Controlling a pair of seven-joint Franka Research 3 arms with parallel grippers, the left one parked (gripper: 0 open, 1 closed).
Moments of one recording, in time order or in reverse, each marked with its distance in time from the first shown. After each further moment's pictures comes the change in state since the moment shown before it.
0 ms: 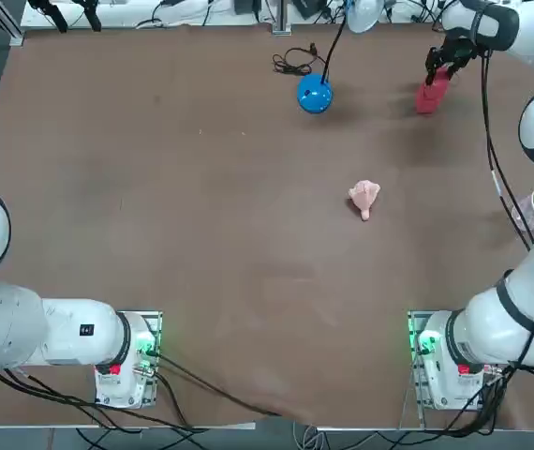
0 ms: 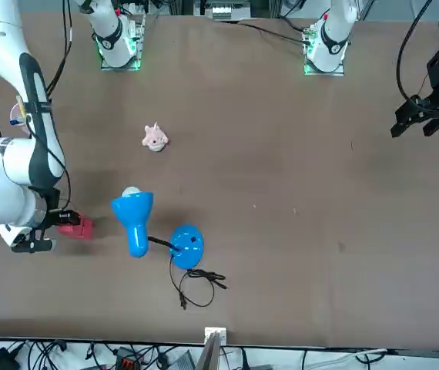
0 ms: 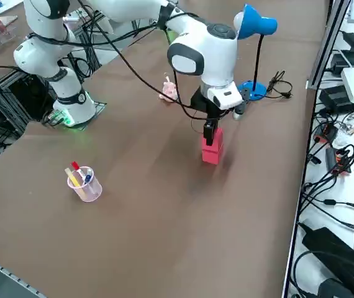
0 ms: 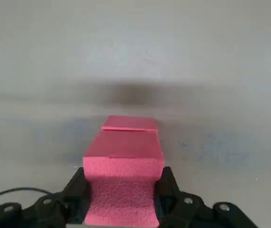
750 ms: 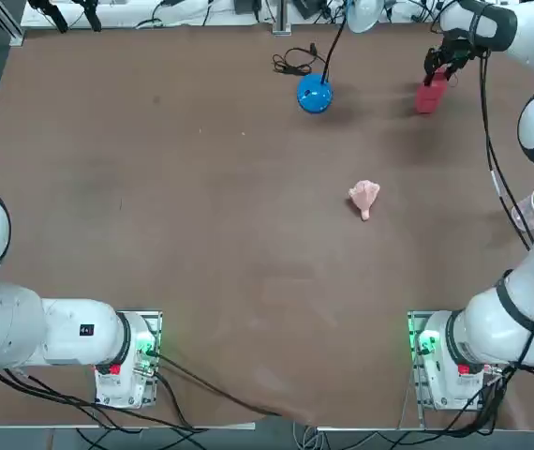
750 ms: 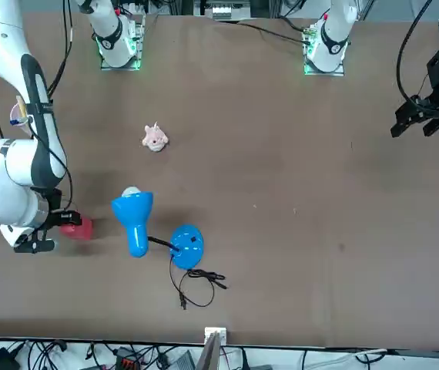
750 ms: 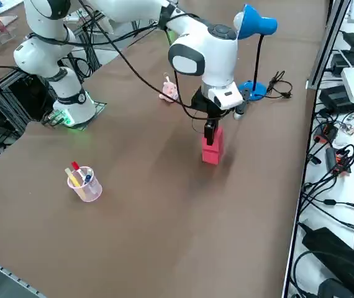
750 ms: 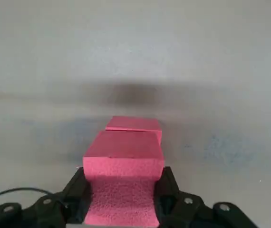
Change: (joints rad) arm 0.002 0.002 0.003 0.000 0.000 0.001 0.000
